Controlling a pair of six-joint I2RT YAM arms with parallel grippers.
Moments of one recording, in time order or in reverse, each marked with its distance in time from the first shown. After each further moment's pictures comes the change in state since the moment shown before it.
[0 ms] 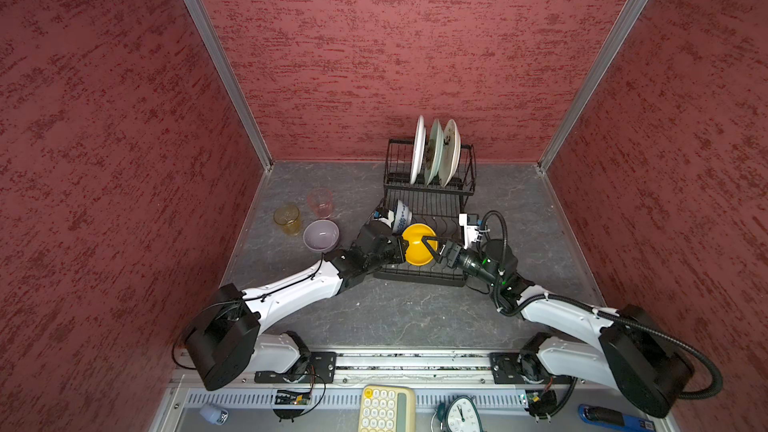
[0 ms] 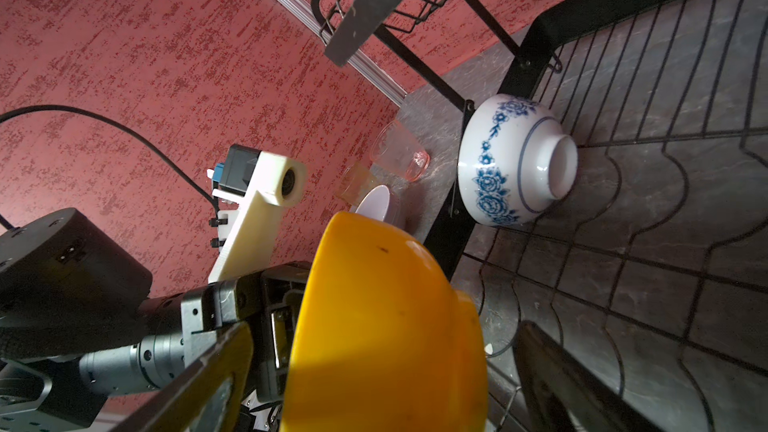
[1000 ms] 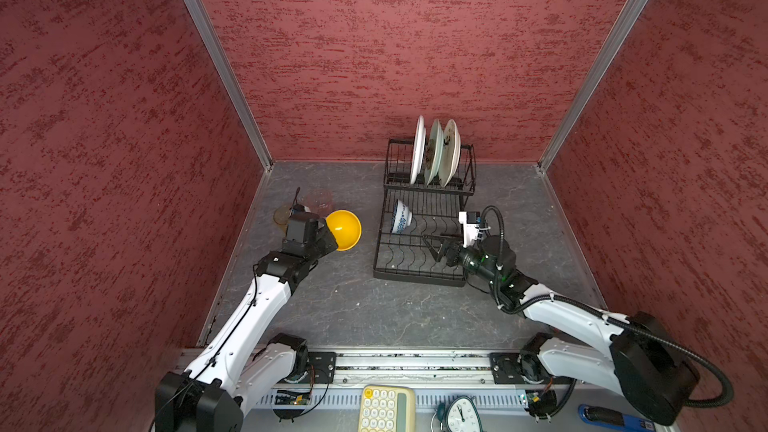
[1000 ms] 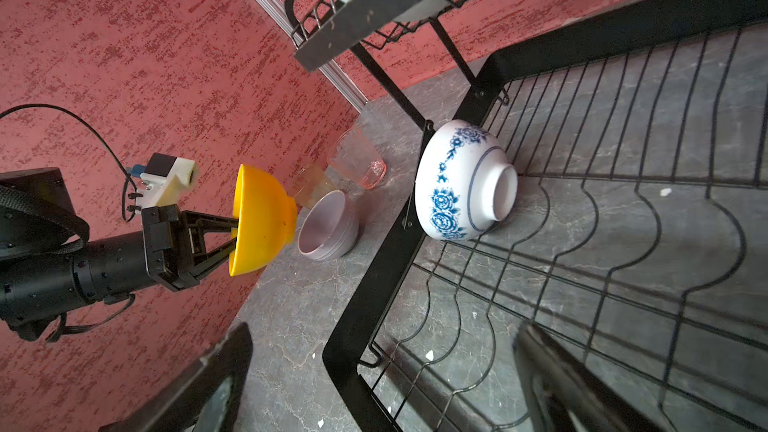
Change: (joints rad) left arm 0.587 -0.361 -0.026 -0.521 -0.093 0.115; right arm 0.003 -0.043 0.050 -0.183 0.101 -0.182
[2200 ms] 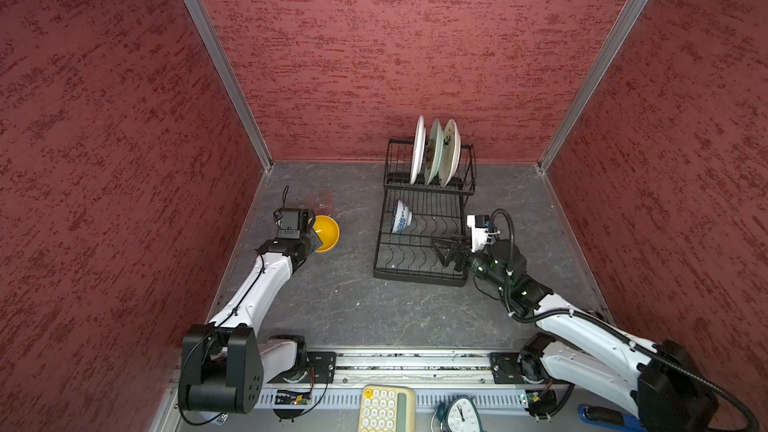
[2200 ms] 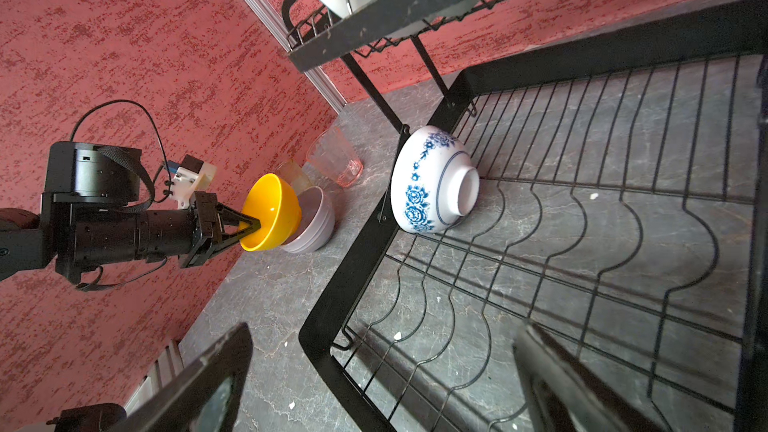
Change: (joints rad) left arm 0.146 0.240 0.007 0.053 -0.085 0.032; right arm 0.000 -0.173 -0.018 -0.181 0.062 -0.082
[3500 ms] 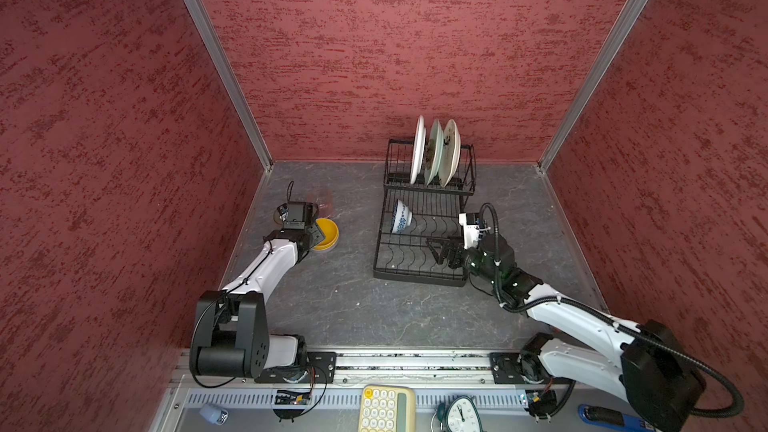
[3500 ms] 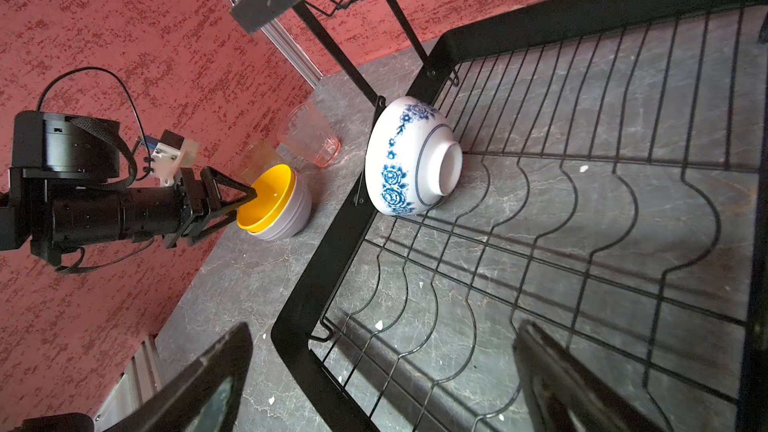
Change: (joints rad) left arm 0.004 0.150 0.052 0.066 -0.044 0.005; right arm 0.000 0.129 0.063 -0.037 0.006 0.000
